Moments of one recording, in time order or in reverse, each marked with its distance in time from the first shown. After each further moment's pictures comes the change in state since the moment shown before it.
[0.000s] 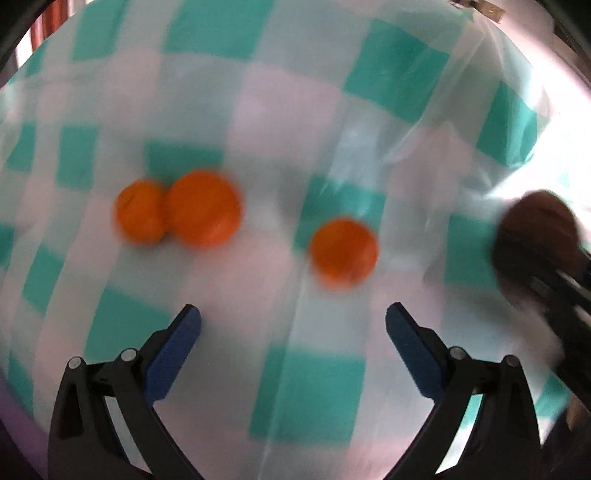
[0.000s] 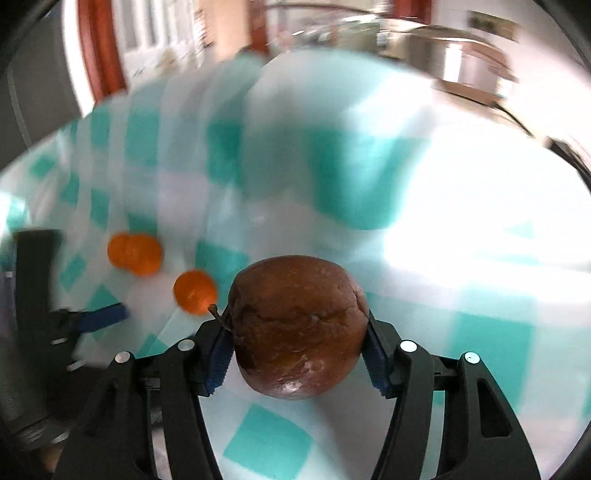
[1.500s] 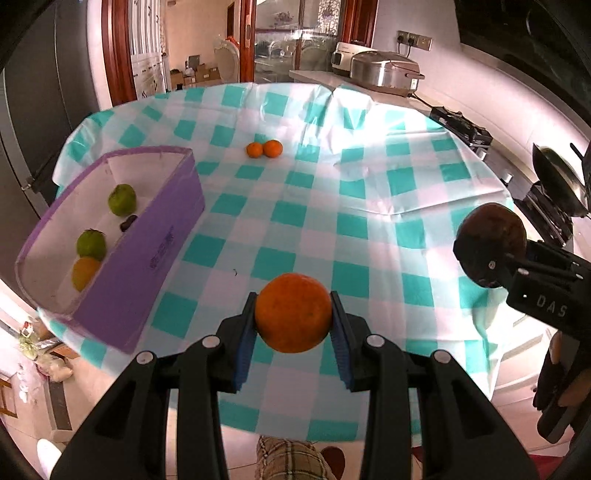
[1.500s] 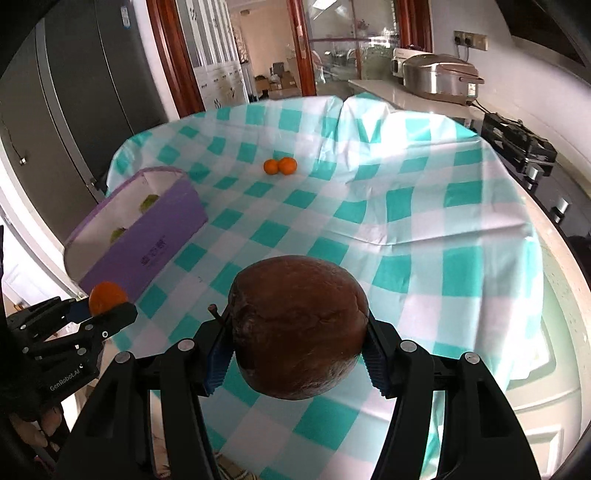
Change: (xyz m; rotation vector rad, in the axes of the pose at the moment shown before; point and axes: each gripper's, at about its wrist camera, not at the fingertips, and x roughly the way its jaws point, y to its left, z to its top) left arm -0.374 -0.016 -0.310 0.040 -0.174 0.053; right arm -0.324 0.057 -0.238 -0.015 -0.053 0.172
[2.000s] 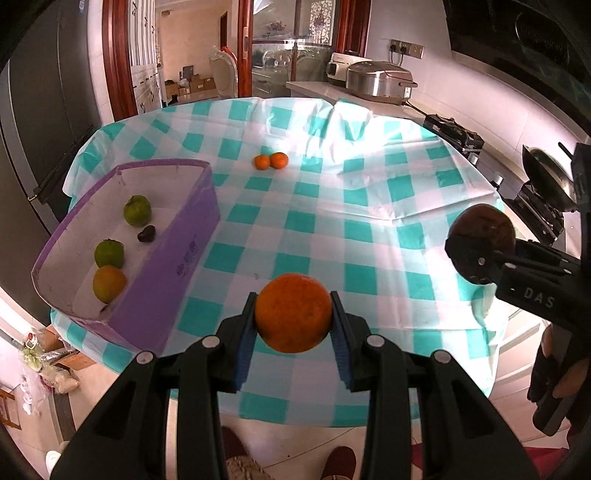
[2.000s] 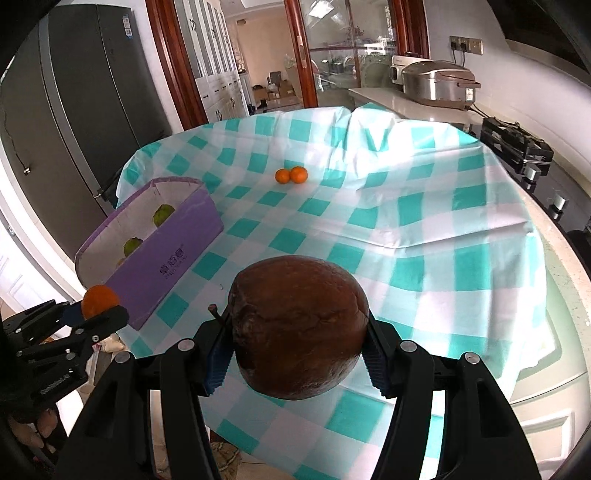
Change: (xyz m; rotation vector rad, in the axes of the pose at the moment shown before) left arm -0.028 0.031 -0.003 0.019 -0.033 -0.011; right arm -0.007 0.039 0.001 0.020 -0.023 -0.003
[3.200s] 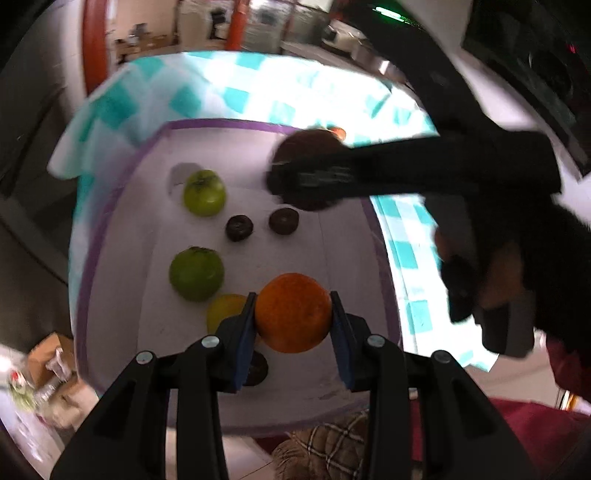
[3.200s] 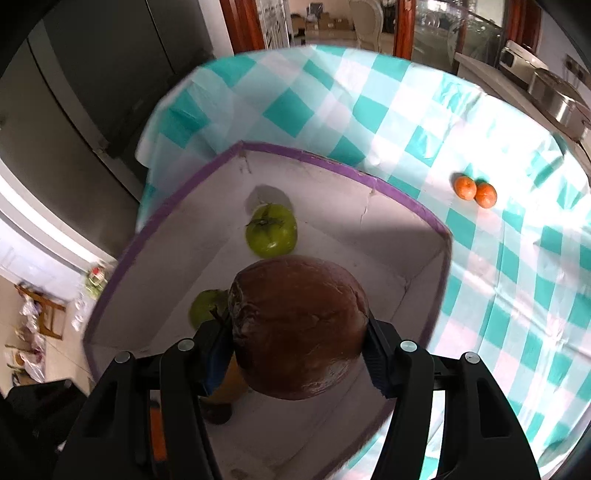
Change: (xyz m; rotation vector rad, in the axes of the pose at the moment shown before) left arm 0.071 0.283 0.055 0.061 0.212 -0.267; right arm 0.252 0.304 0.145 -0.146 0.321 0.009
